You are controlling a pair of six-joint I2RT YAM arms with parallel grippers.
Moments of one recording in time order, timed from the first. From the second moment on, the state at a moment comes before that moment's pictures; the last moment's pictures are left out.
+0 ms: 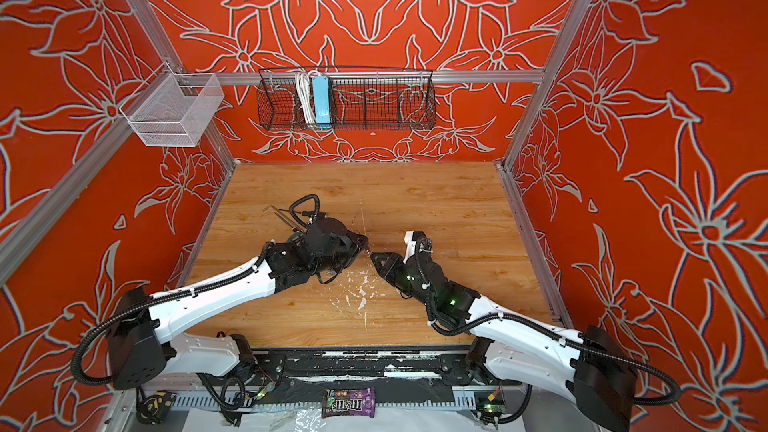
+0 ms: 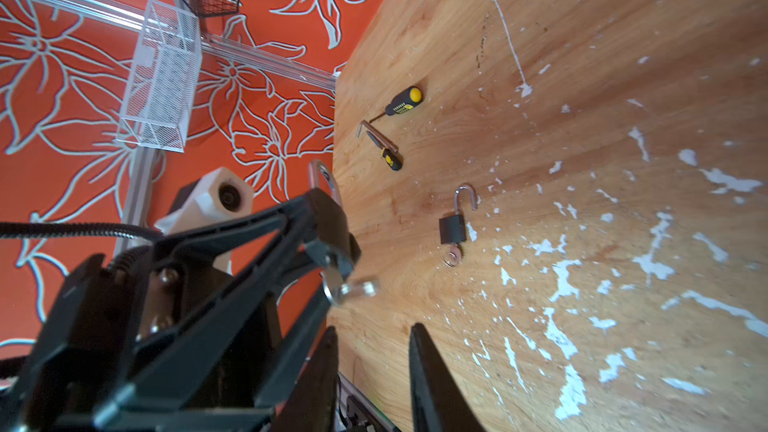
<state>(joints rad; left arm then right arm) -0.83 1.33 1.01 -0.32 -0.15 -1.49 0.91 0.96 0.51 0.12 0.12 1.27</state>
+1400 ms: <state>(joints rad) -0.79 1.04 0.80 -0.26 -0.02 -0.26 0.76 1.38 1.31 -0.64 -0.30 0.51</state>
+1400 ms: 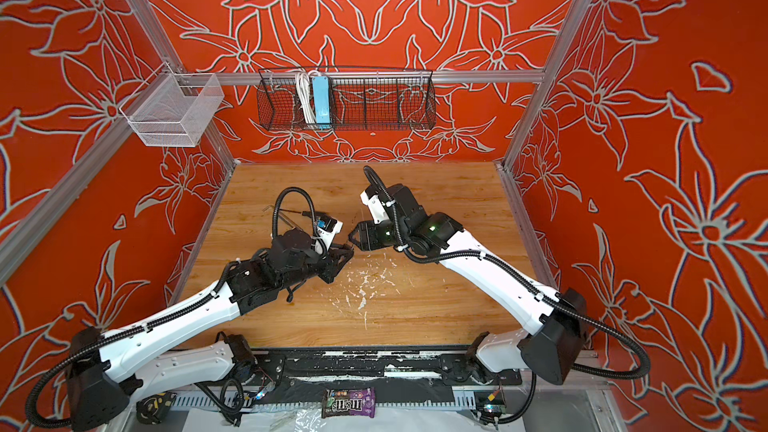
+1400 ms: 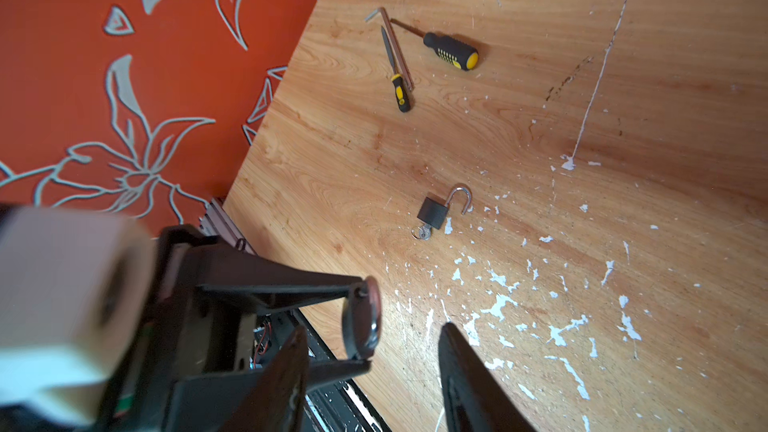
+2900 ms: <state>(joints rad) -0.79 1.04 0.80 -0.23 -0.05 -0.23 0.67 1.52 1.46 -0.95 -0.23 0.32</state>
